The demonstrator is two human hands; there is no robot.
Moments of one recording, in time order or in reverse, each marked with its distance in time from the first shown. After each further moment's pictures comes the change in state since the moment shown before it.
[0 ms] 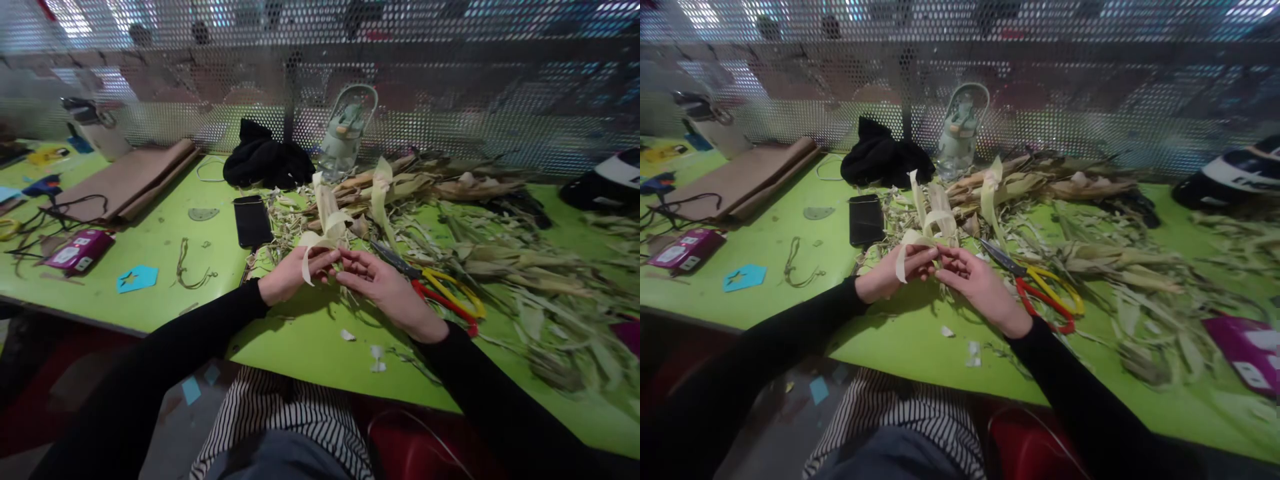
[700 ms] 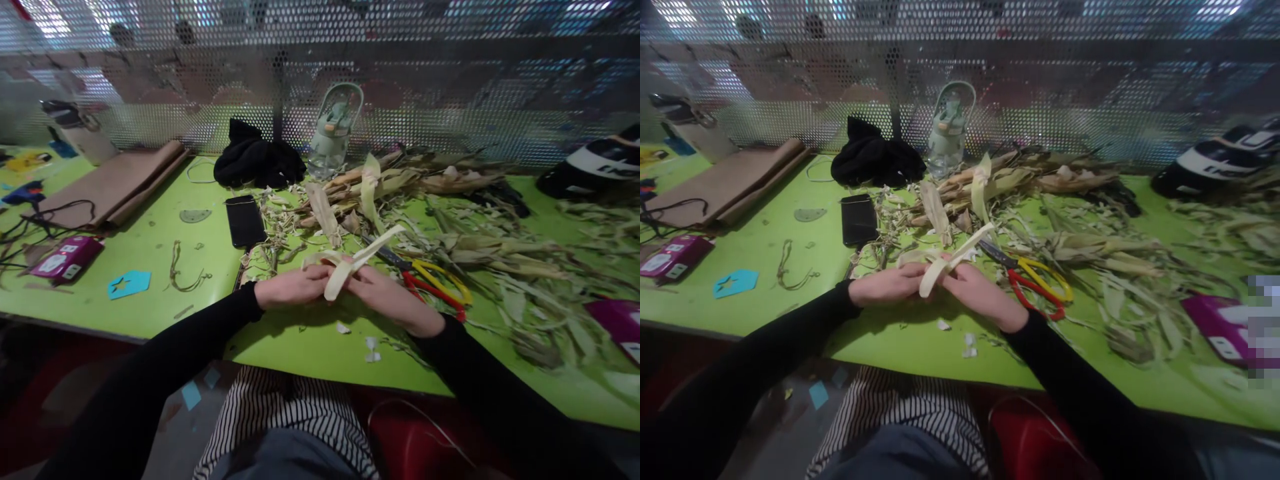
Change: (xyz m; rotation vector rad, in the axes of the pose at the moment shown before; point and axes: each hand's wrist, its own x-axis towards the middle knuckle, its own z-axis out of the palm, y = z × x) left_hand -0.017 0.017 0.001 0.667 -0.305 -0.122; right_hand -0.009 -0.012 0.004 -0.269 -0.060 0.008
